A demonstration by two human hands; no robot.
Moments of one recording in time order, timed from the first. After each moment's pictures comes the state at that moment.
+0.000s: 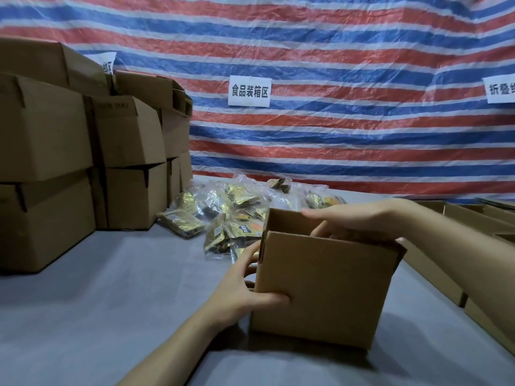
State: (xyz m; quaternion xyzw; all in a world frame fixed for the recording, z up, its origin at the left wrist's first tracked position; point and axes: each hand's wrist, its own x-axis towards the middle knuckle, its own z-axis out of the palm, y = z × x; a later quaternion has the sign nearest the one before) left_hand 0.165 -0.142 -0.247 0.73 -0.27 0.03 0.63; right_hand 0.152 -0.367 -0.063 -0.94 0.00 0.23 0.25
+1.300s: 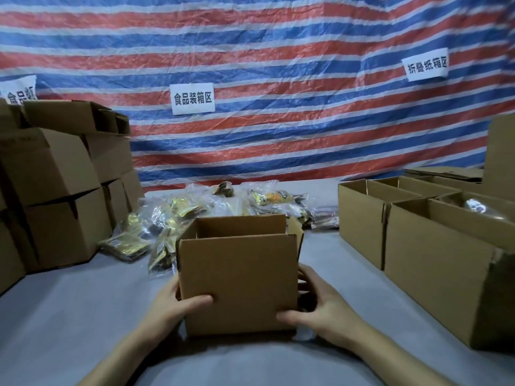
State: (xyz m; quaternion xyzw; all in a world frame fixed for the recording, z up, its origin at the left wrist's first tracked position) left_hand 0.169 -0.144 -0.253 0.73 -0.20 -0.01 0.66; right_hand 0.083 -0.448 -0.242 -0.83 -0.09 -0.08 0.54
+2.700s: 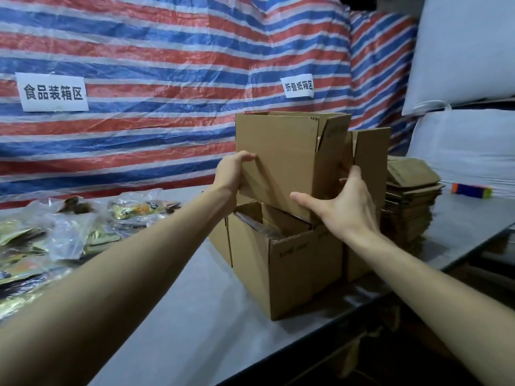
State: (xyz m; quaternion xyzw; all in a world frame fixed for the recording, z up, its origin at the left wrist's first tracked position) left_hand 0.106 -0.553 -0.043 0.60 -0.26 -0.09 0.75; right_hand -0.061 -0.676 -0.083 -0.80 0.26 -0.46 0.30
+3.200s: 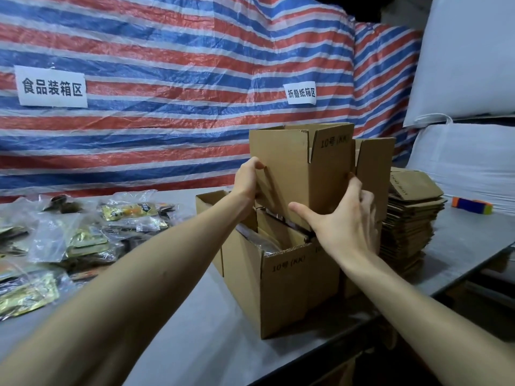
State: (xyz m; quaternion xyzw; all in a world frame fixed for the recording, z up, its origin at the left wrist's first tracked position) left_hand 0.112 -0.604 -0.049 0.59 -0.24 -0.13 0.76; right_hand -0.049 -0.686 -0.098 -0.79 0.29 -0.49 0.20
